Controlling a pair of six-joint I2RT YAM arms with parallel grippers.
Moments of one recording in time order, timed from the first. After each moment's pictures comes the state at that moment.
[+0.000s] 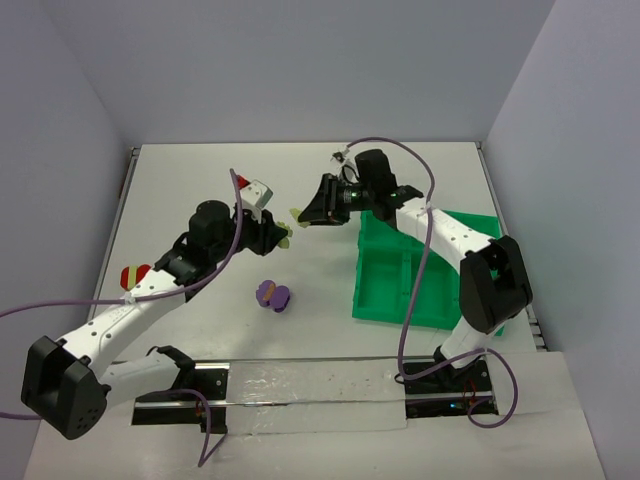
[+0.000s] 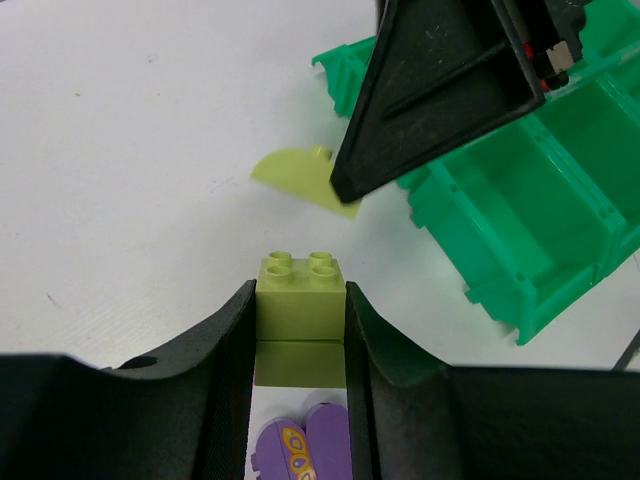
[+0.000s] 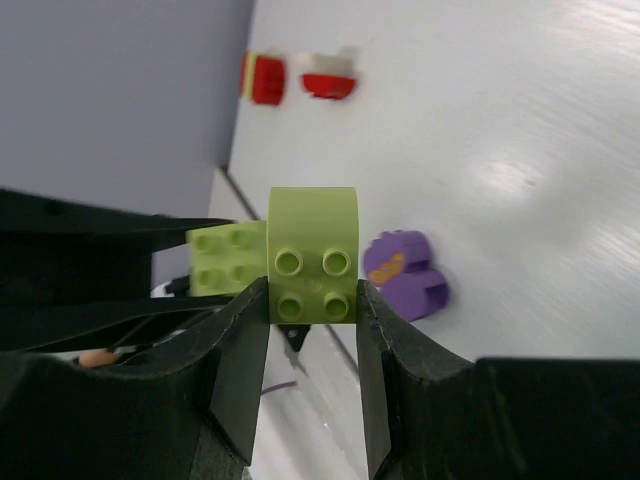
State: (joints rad) left arm -0.59 1.10 0.79 0.00 0.20 -0.10; right arm 0.49 1.66 1.26 -0.15 -0.74 0.73
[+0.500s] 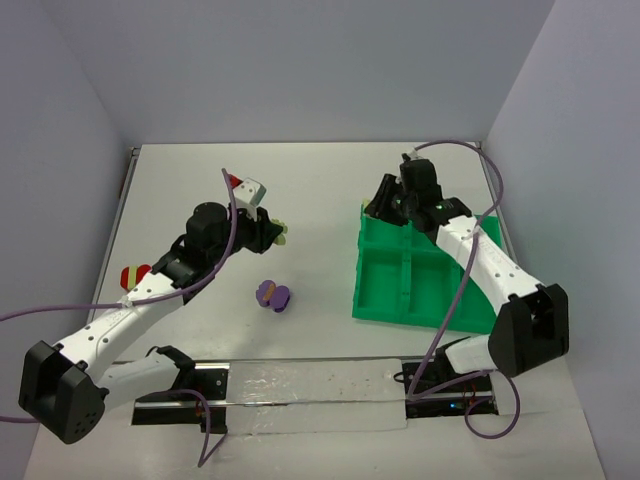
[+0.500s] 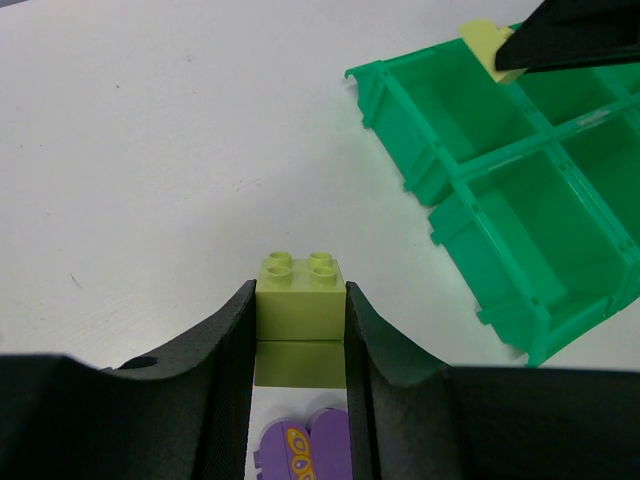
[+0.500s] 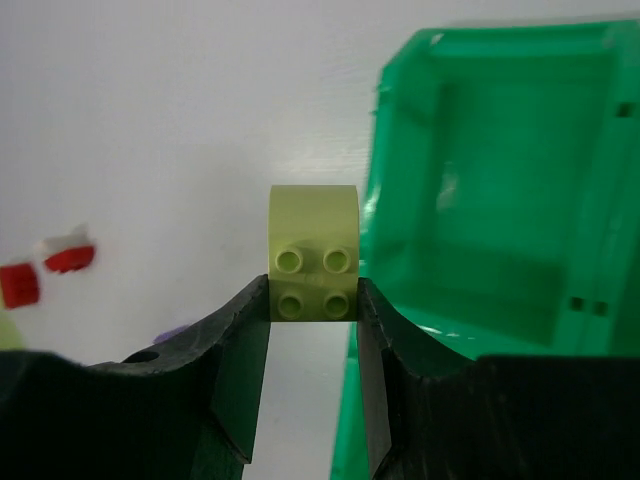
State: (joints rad) left arm -0.59 1.07 0.78 0.00 0.12 -0.14; right arm 0.33 1.38 1.11 -0.41 -0.10 0.59
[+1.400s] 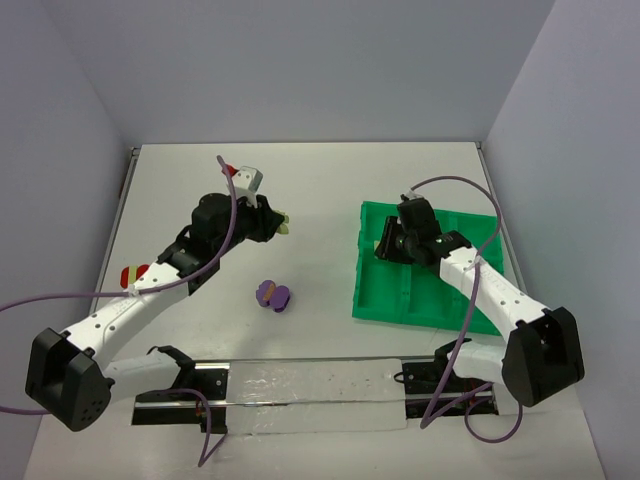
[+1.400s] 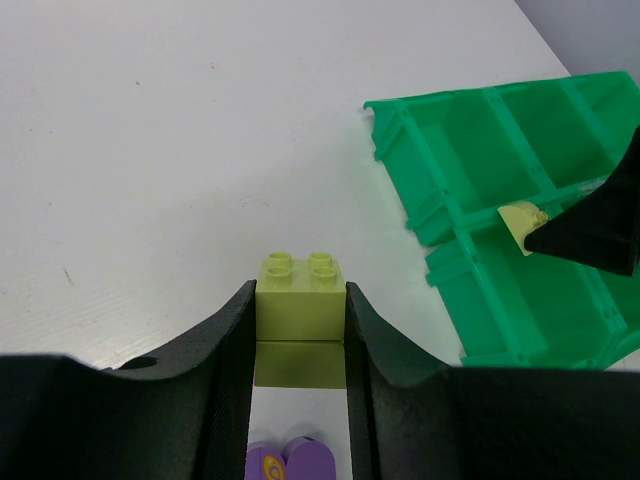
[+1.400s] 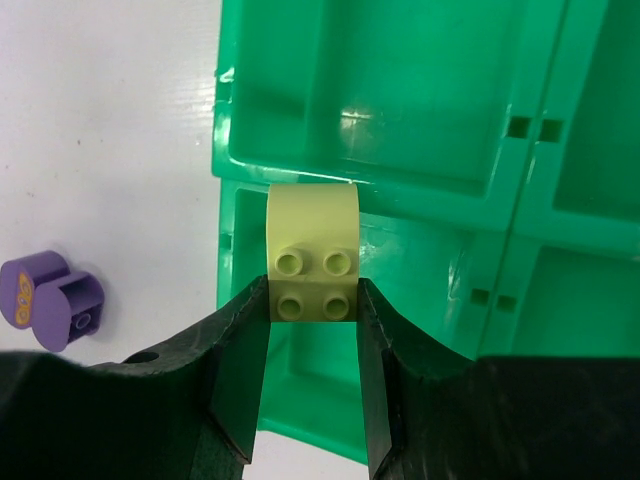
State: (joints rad) left arm -0.59 1.14 0.85 0.01 0.03 -0.27; right arm 0.37 1.20 0.82 -0.47 0.01 0.53
